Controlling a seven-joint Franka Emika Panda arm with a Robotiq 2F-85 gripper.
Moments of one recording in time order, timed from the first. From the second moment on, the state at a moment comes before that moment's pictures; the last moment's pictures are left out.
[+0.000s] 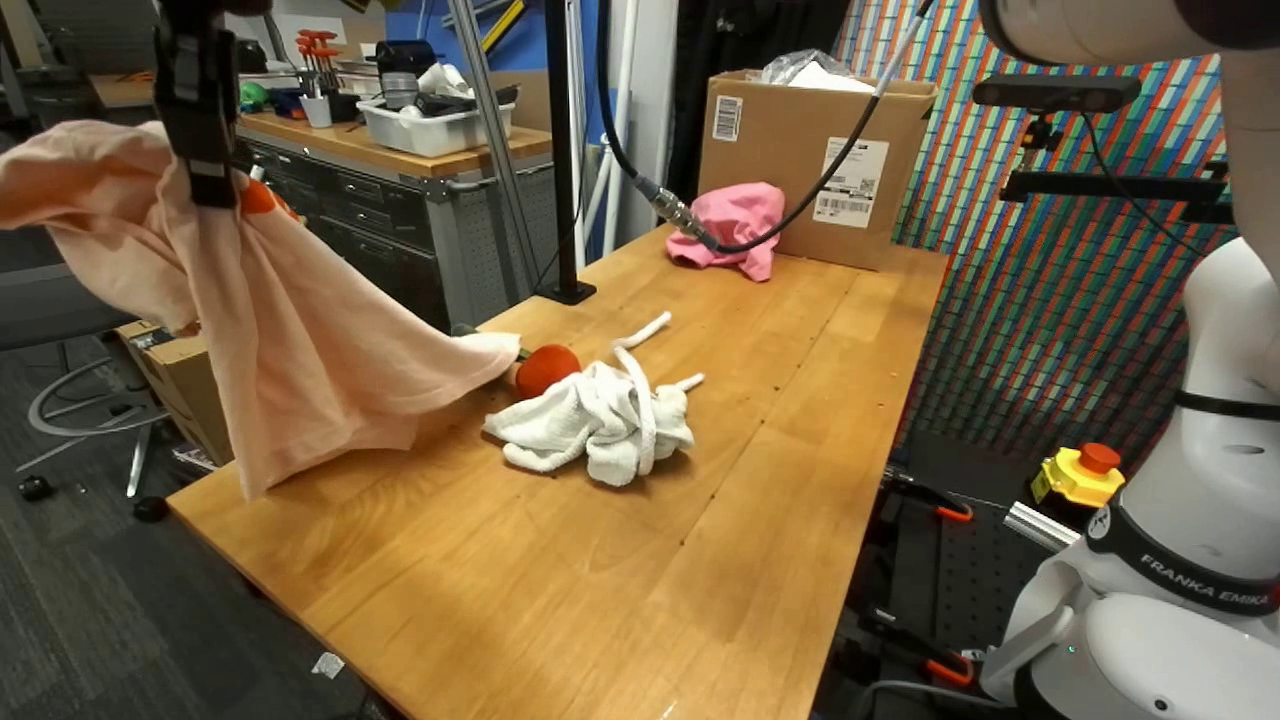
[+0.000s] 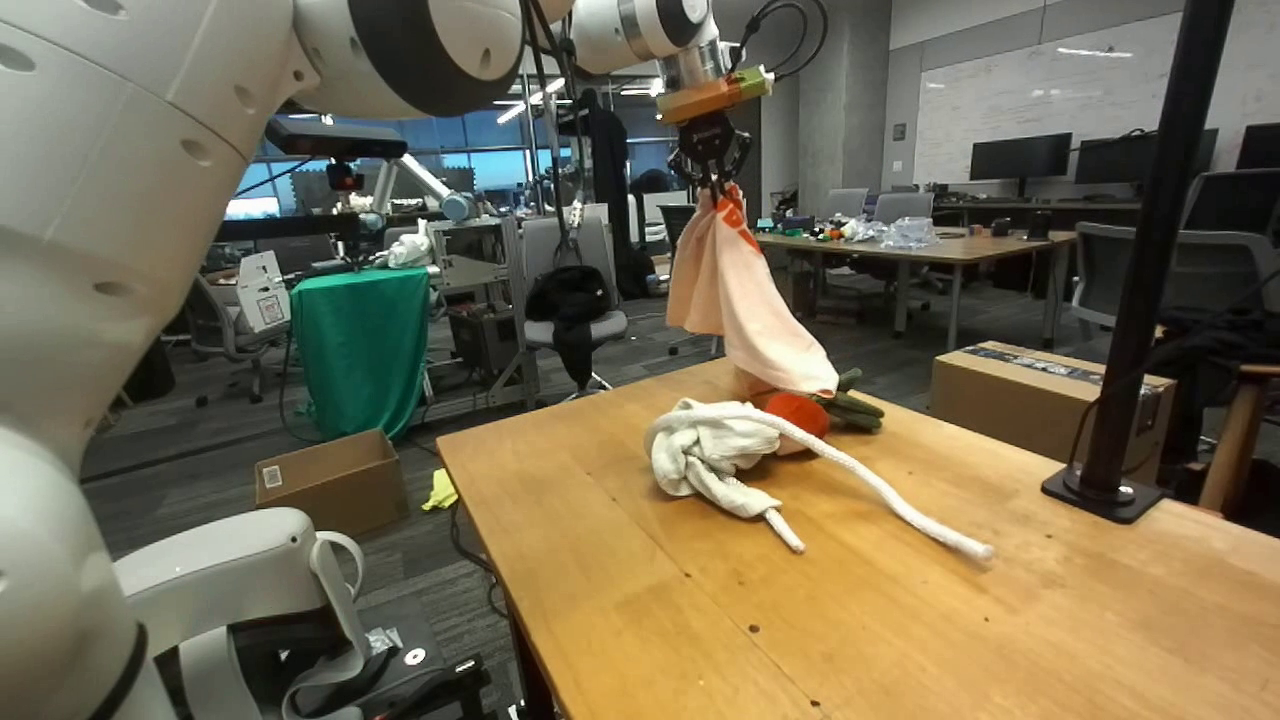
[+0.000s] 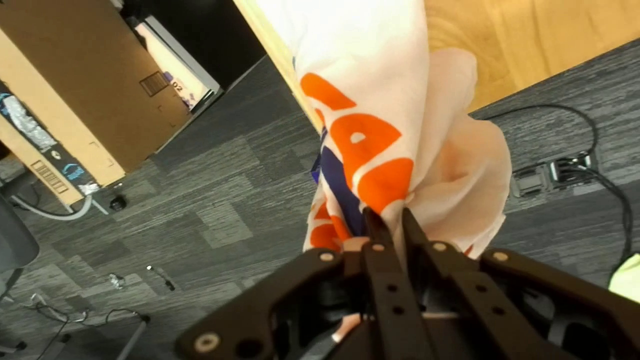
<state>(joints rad) 0.34 0.60 0.22 -0.97 -0.20 1.91 -0.46</state>
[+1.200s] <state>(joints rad) 0.29 0.65 0.22 -0.96 -0.20 1.59 -0.55</state>
